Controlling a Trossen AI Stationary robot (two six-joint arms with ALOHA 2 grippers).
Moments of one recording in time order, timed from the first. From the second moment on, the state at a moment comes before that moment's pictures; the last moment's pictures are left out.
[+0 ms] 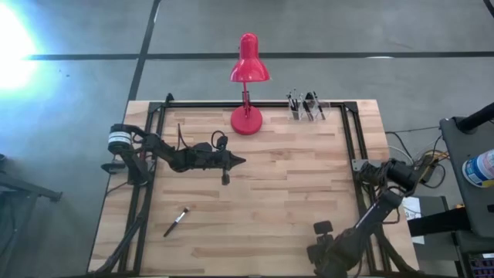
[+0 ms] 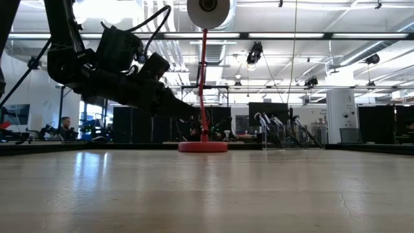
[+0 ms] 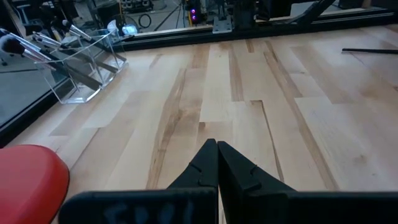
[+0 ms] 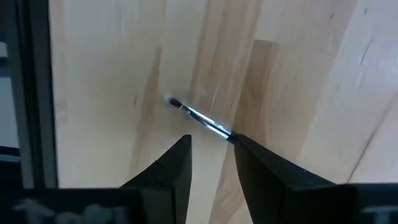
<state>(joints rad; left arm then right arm) 0.14 1.71 0.45 1.06 0.01 0.14 0.95 1.91 1.23 -0.85 0.00 0.80</state>
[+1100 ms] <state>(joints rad) 0.14 1.71 0.45 1.05 0.01 0.13 0.86 1.93 1.19 -0.82 0.04 0.70</state>
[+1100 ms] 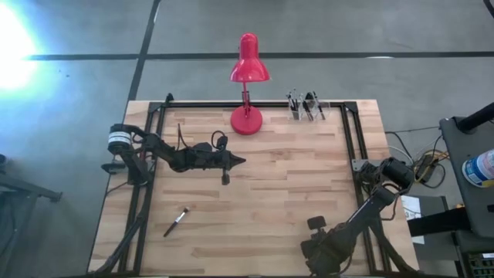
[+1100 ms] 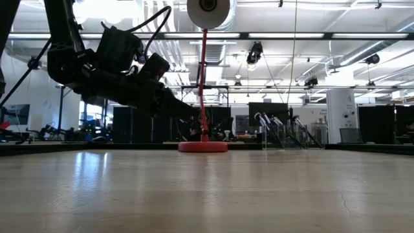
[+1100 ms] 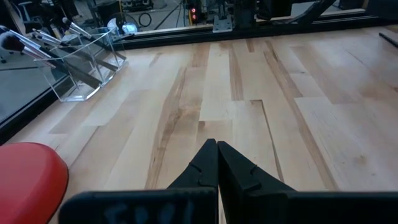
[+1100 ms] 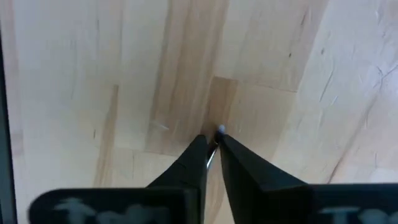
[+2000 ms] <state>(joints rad) 0.14 1.71 0.46 1.09 0.00 0.00 0.66 1.38 0.92 -0.62 0.52 0.43</state>
